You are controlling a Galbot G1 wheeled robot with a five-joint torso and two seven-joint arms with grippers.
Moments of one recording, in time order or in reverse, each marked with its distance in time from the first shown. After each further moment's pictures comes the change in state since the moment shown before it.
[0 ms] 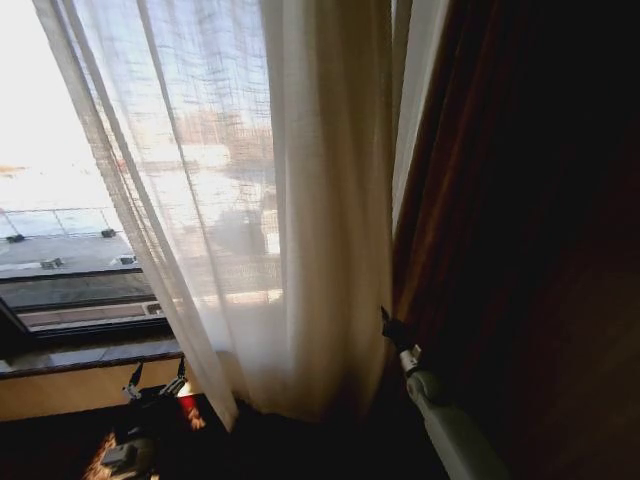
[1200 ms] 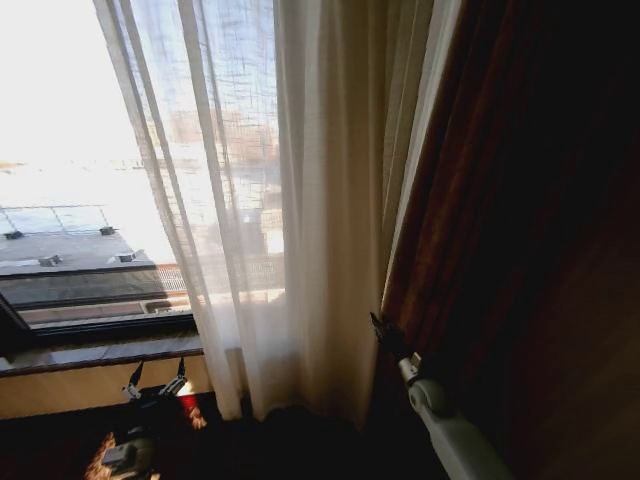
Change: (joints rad) left arm 0.000 0.000 0.000 0.000 0.000 0.000 0.000; right arm -0.099 -0.043 -0.020 0.149 0.007 -0.031 -0.018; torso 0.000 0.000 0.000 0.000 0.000
